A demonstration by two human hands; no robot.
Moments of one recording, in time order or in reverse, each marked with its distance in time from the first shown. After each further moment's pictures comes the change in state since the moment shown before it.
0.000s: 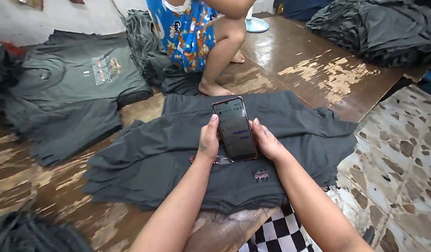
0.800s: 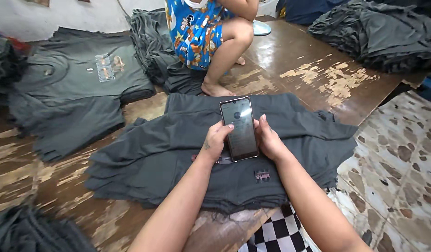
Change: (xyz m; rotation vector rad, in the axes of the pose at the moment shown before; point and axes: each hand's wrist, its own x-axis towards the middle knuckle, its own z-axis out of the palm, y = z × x) left_hand -0.002 0.007 0.001 0.023 -0.140 -0.107; right_hand 0.004 0.001 0.001 0.211 0.043 0.066
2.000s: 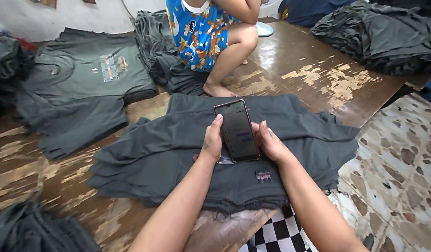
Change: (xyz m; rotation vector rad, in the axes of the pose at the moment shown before) left_hand 0.000 0.001 0.004 -0.138 0.149 0.043; right_hand -0.002 0.003 -0.007 -0.195 -0.099 -0.118
